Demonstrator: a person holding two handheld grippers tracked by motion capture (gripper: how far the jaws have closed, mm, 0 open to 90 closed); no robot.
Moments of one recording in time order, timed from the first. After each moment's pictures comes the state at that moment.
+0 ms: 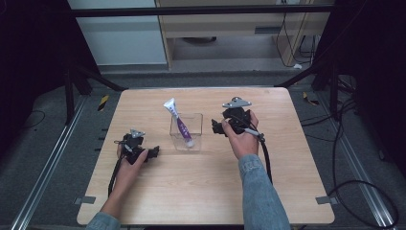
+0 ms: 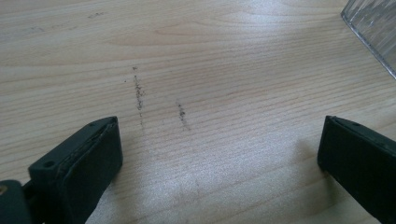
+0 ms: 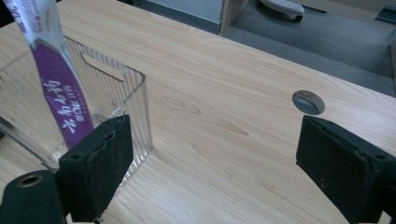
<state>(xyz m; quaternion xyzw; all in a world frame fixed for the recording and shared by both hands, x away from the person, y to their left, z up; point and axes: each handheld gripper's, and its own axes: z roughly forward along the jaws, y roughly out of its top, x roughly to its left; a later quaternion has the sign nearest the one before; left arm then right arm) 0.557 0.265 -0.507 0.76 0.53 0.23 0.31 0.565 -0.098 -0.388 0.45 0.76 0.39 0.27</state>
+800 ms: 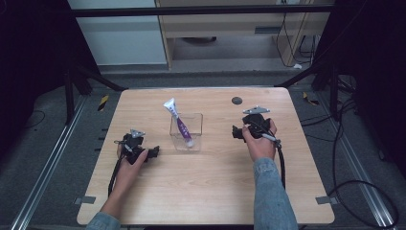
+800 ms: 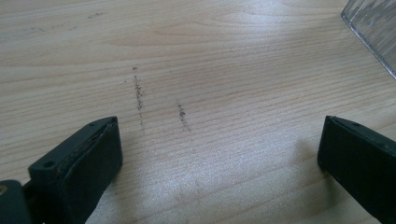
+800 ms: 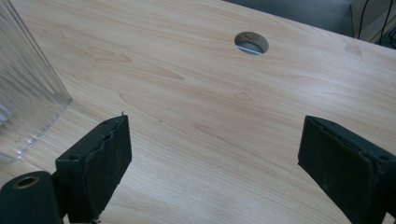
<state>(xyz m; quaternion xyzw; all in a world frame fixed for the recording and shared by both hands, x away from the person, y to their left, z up) 0.557 0.265 -0.507 0.76 0.53 0.23 0.31 0.567 -0.157 -0.424 0.51 0.74 0.33 0.28</state>
